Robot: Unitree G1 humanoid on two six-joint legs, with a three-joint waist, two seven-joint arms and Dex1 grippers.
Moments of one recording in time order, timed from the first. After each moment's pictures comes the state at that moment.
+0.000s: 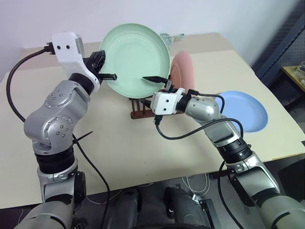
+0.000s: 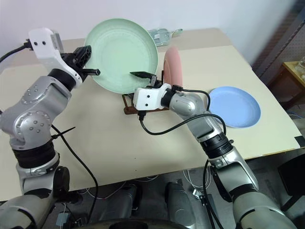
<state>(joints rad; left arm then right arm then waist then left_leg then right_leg) -0.68 0.39 0.25 -0.42 -0.68 0.91 0.14 -0.73 -0.40 0.37 0.08 -0.32 -0.20 0.59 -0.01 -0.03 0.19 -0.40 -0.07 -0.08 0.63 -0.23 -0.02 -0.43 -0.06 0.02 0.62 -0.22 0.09</state>
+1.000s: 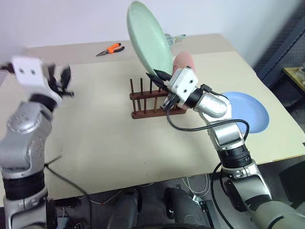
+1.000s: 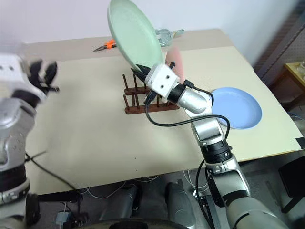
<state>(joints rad) -0.26 0.59 0.34 -0.39 -0.47 0.59 -0.17 -0.63 -0.26 0.15 -0.15 0.16 0.10 0.62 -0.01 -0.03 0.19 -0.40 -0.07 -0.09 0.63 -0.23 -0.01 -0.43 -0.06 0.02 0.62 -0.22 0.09</state>
